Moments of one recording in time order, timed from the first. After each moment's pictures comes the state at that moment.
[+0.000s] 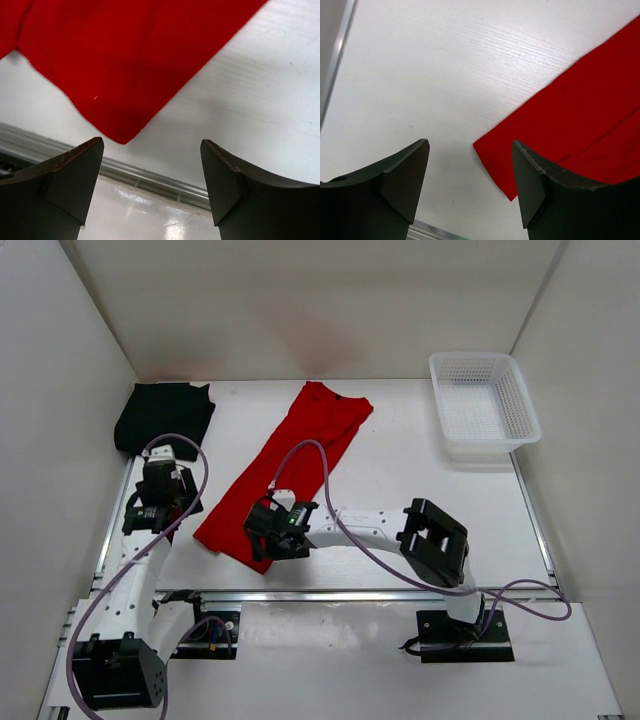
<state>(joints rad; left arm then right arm) 0.07 0.91 0.72 -0.60 -0.23 -0.17 1.23 1.99 1.52 -0.66 0.21 1.02</state>
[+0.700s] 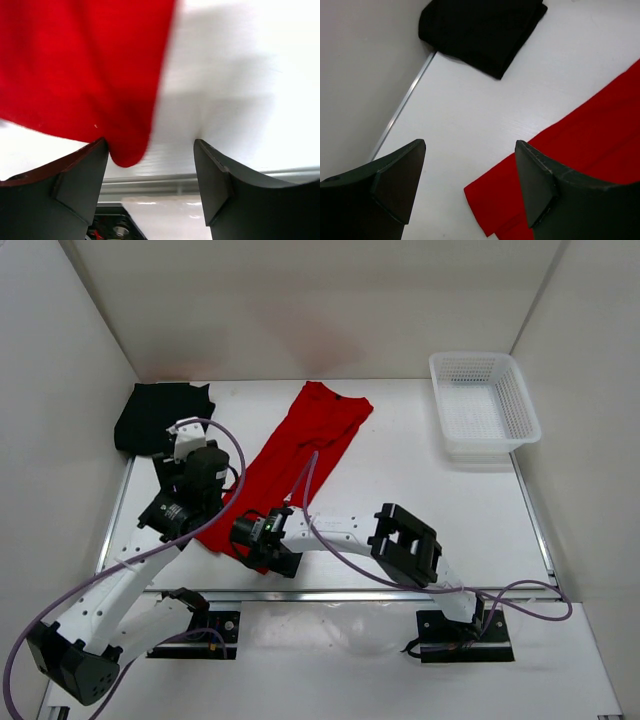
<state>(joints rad) -0.53 0.94 0.92 -0.58 -0.94 -0.30 1.28 2.20 1.76 -0.94 0.23 1.56</state>
